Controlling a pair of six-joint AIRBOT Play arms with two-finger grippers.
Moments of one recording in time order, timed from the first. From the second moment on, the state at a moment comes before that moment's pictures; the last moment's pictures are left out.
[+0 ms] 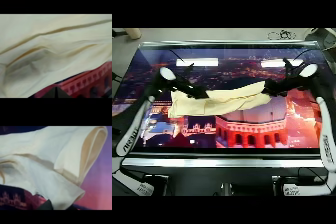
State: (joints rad) left arm -0.30 -1.77 1.59 0.84 -1.14 -1.45; right arm -0.06 -1.52 1.50 -0.96 1.26 1.47
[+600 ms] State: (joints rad) left arm -0.55 -1.91 1.53 0.26 -0.80 -1.27; right arm 0.00 -1.23 1.50 -0.89 1.35 1.61
